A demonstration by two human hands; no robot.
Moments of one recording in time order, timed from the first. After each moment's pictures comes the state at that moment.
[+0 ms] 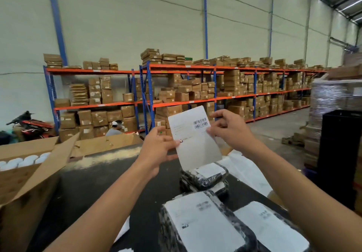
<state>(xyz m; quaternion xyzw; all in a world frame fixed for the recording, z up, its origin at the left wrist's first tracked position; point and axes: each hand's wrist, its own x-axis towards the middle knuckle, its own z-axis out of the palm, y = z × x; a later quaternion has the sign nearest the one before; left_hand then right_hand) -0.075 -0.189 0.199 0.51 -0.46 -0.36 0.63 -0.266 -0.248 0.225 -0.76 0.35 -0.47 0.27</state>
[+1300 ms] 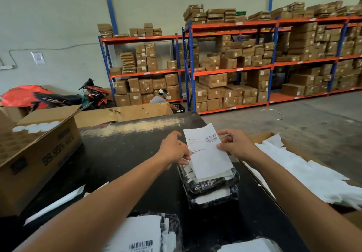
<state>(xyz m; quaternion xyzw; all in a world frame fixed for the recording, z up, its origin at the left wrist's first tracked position) -0.108 -0.392 0.108 0.73 -0.40 -0.30 0.48 -0.276 -0.507 0.098 -0.77 0.35 -0.28 0.45</state>
